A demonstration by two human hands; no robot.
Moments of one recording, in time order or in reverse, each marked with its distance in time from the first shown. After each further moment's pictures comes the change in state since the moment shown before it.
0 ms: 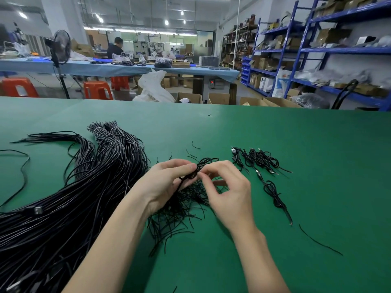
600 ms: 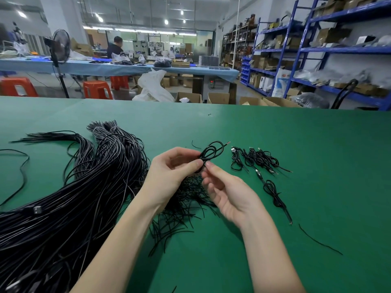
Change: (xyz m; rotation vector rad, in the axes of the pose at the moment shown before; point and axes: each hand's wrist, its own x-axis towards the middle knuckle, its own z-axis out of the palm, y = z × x) left_hand 0.002 -0.011 0.007 0.340 0.030 0.454; right_hand 0.025 -0.023 -0.011 1.000 -0.054 1.237
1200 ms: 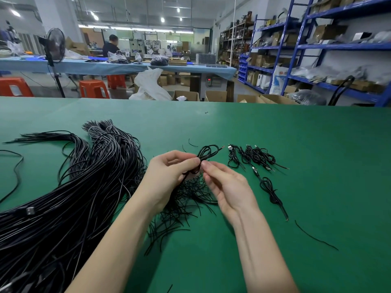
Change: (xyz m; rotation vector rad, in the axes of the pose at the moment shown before) left_hand 0.003 0.000 0.007 -0.174 0.034 -0.208; right_hand -0.002 0.002 0.003 0.060 0.090 -0.193
